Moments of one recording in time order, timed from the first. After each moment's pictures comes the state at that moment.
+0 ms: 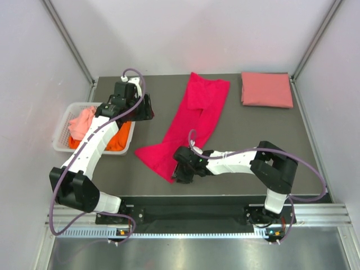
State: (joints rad) left arm -0.26 1.40 1.34 -0.67 0.05 -0.30; right arm 1.12 1.78 1.00 -0.25 0.03 1.44
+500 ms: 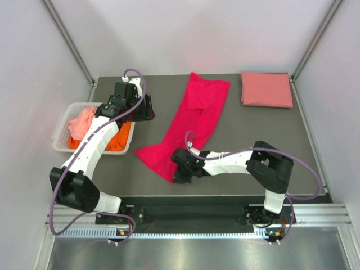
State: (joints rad) left arm -0.26 1.40 1.33 -0.67 0.07 -0.29; right arm 1.14 1.82 1.03 -0.26 0.04 1.44
